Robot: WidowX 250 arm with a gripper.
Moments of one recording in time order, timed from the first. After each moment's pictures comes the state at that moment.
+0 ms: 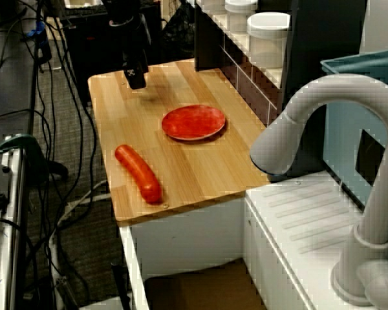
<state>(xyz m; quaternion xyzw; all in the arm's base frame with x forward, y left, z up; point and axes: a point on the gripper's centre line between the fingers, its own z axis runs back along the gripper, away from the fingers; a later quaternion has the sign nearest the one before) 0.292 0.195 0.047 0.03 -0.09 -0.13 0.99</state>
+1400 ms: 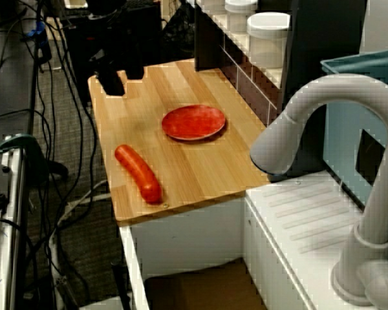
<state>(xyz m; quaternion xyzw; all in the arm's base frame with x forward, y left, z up) 0.259 0.092 0.089 0.00 -0.09 -0.37 0.92</state>
